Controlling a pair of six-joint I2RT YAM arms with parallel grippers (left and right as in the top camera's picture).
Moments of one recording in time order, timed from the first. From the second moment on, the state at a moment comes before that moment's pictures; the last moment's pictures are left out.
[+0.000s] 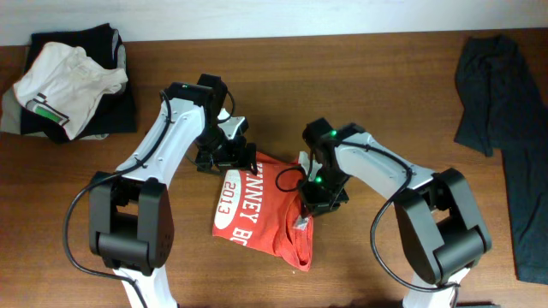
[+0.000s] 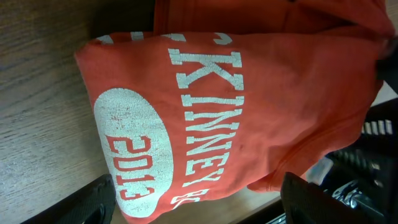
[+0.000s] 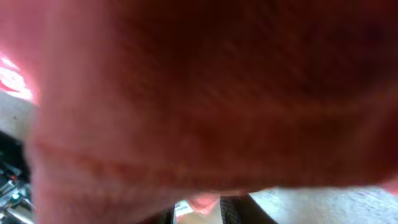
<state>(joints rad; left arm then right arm) -0.25 2.01 1.61 -1.27 0.38 -0.03 0.45 1.93 1.24 -1.04 -0.44 0.18</state>
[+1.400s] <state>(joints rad) -0.22 2.01 1.19 -0.85 0.73 0.18 -0.17 1.93 1.44 -1.19 -0.20 0.23</state>
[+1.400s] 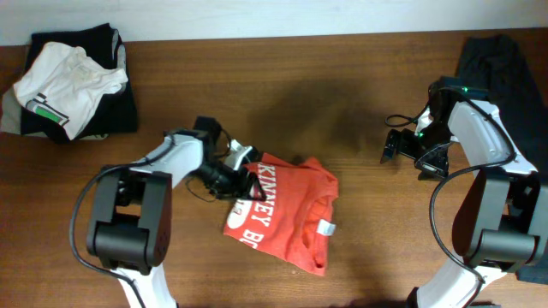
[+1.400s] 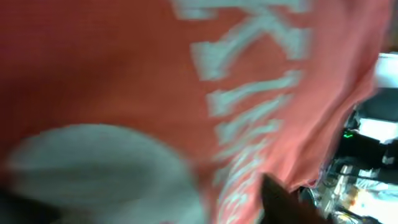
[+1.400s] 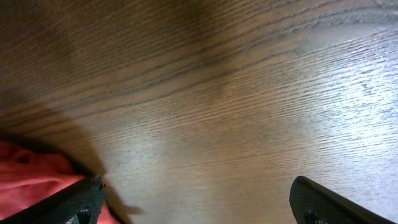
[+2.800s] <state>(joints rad) 0.23 2.22 2.21 -0.71 -0.11 0.25 -0.17 1.93 1.44 -1.19 -0.20 0.22</state>
